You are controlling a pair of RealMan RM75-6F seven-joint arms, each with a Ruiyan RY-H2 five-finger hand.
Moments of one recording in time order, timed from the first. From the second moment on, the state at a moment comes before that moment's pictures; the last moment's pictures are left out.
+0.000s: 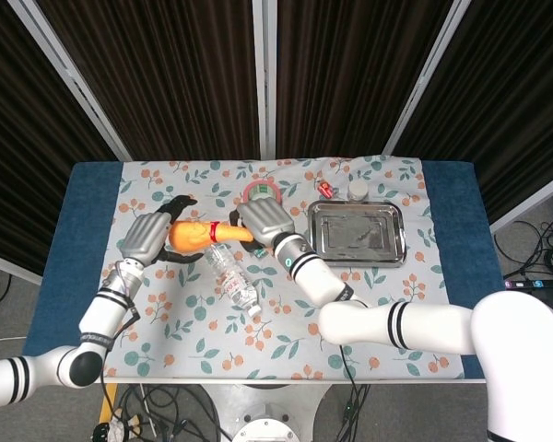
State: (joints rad) left arm -0.76 -1.29 -0.26 -1.76 0.83 1.00 0.20; right arm 1.50 -1.41 0.23 -1.56 -0.24 0.73 -0.40
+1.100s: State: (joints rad) left arm -0.72 -1.34 -0.29 -1.70 0.92 1.06 0.10; right arm 1.50 -1.39 0.20 -1.59 -0.25 0.74 -0.41
